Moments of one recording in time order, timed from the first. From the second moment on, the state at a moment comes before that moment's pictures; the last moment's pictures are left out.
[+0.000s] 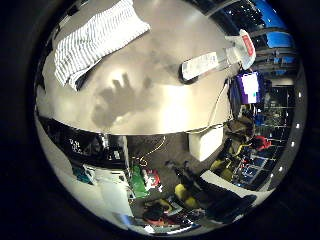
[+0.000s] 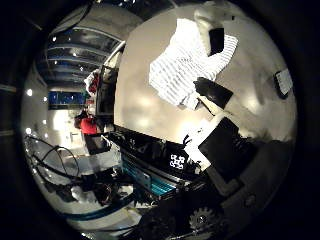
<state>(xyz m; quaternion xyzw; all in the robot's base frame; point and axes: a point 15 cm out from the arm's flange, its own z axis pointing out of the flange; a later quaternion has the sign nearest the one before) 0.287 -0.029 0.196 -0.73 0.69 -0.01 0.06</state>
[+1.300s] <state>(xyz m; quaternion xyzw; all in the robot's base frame) 0.322 -0.208 0.331 -0.39 0.83 -0.14 0.37</state>
